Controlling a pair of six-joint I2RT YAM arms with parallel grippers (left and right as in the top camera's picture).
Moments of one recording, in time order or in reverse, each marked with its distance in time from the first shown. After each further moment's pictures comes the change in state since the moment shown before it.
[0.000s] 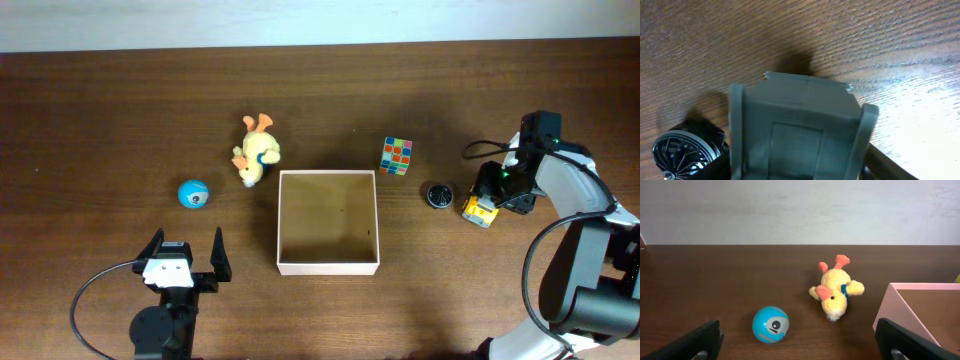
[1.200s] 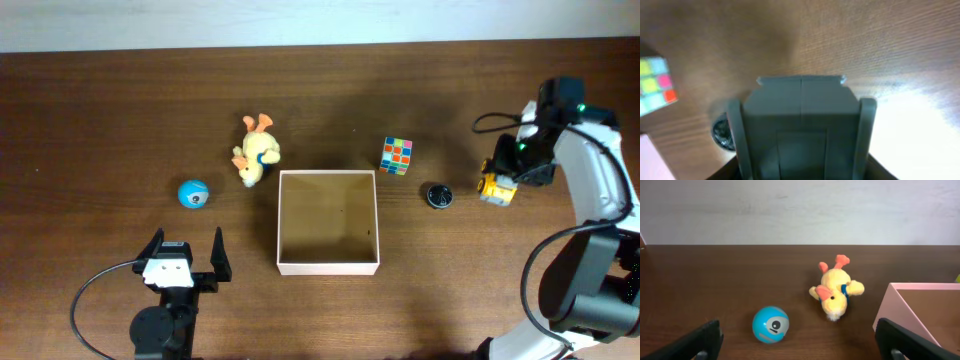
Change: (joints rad) left arm 0.000 0.000 0.000 0.000 0.000 0.000; right arm 0.000 0.010 0.333 -0.302 0.000 -0.088
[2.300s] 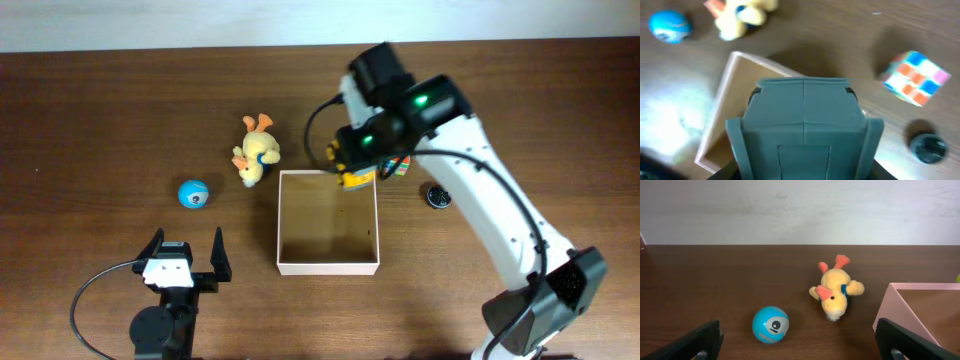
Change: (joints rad) left arm 0.000 0.000 0.000 0.000 0.000 0.000; right arm 0.764 0.002 0.377 -0.173 -0.039 0.079
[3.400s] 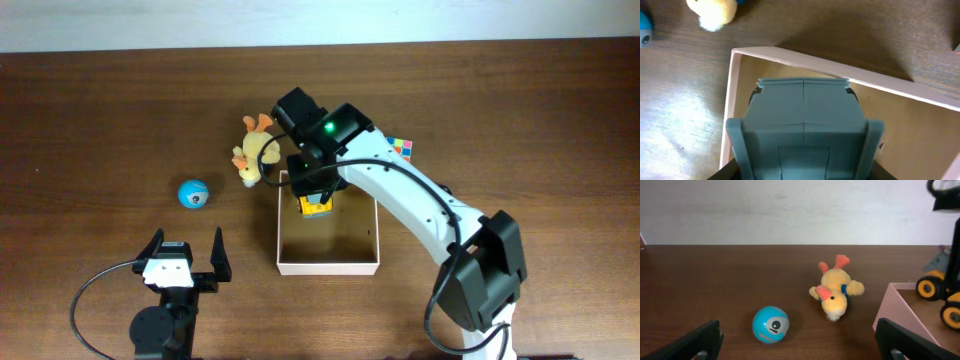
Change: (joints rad) left arm 0.000 0.000 0.000 0.000 0.000 0.000; right arm 0.185 0.216 0.000 0.061 0.099 0.341
